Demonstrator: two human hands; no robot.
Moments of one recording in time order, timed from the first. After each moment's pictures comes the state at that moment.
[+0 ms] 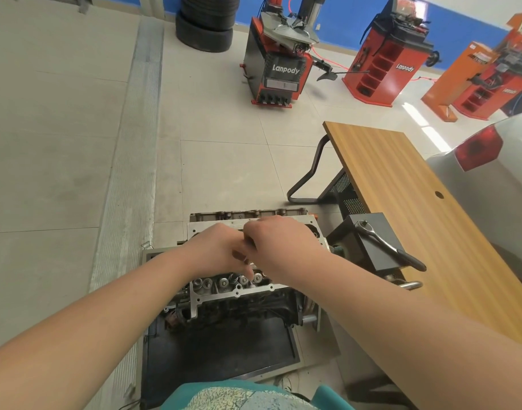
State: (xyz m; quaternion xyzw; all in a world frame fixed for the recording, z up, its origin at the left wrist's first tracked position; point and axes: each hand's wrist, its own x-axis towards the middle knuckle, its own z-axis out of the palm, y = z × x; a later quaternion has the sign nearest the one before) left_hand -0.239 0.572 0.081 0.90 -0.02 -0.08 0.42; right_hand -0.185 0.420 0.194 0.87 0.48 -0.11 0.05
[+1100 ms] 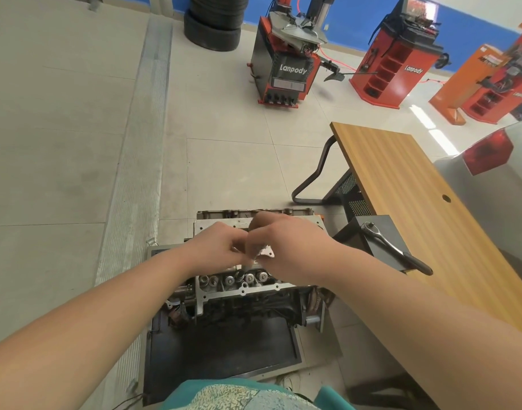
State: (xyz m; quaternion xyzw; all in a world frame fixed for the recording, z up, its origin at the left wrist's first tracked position) left_hand -0.248 0.583 0.070 0.86 0.01 -0.05 0.50; right_hand -0.176 0.408 0.203 0.81 0.56 -0.17 -0.02
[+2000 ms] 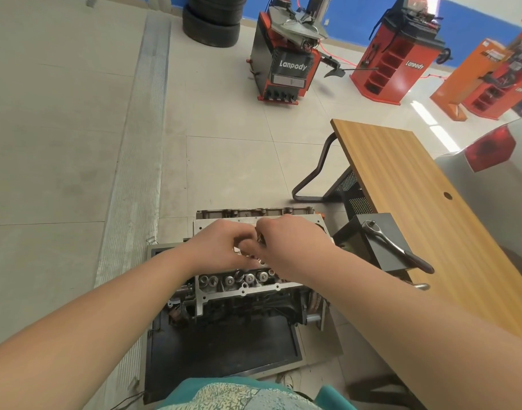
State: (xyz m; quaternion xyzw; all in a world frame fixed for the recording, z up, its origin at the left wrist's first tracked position) left_hand -0.241 0.582 0.067 0.87 0.00 -0.02 0.50; right_hand -0.176 0.421 0.191 0.88 0.45 -0.14 0.05
